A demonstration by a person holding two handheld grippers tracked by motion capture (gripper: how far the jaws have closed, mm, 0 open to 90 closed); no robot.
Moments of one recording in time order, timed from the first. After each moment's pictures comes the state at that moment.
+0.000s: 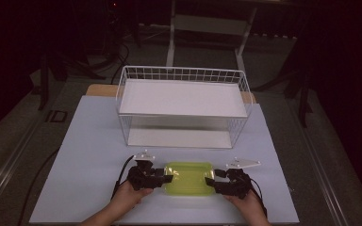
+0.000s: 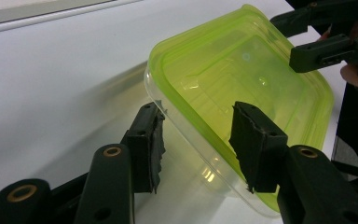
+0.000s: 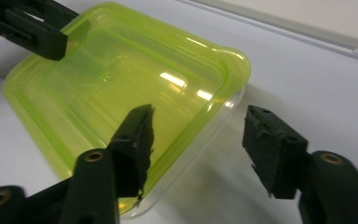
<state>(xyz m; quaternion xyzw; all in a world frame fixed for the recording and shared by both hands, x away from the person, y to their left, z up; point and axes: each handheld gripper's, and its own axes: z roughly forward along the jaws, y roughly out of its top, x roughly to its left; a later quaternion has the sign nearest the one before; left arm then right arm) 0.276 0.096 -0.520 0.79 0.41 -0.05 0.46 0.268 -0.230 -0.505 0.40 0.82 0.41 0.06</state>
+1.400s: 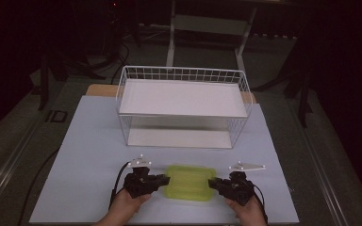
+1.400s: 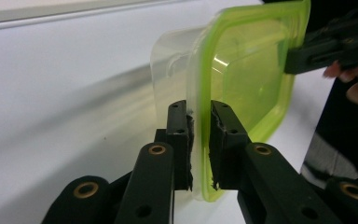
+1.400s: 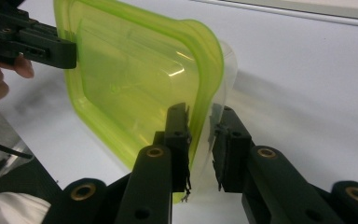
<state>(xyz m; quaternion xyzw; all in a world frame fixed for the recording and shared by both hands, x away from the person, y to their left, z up) 0.246 0.098 -0.503 0.77 0.43 -0.02 0.47 0.243 -0.225 -0.485 0.46 0.79 0.40 0.03</state>
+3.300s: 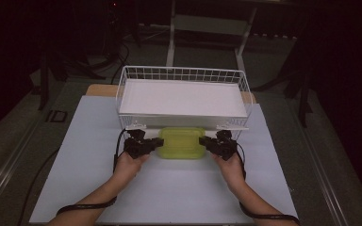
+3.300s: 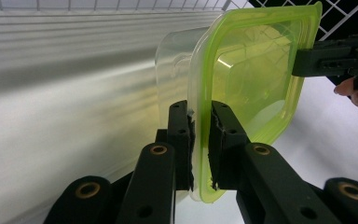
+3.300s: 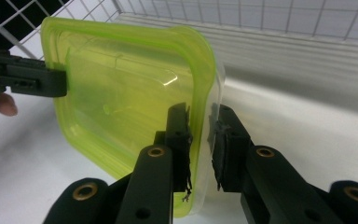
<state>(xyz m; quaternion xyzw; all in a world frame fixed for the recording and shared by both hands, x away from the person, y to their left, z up) 0.354 0.118 -0.500 0.73 0.47 0.04 0.49 0.365 -0.191 -0.478 0.46 0.76 0.45 0.10</state>
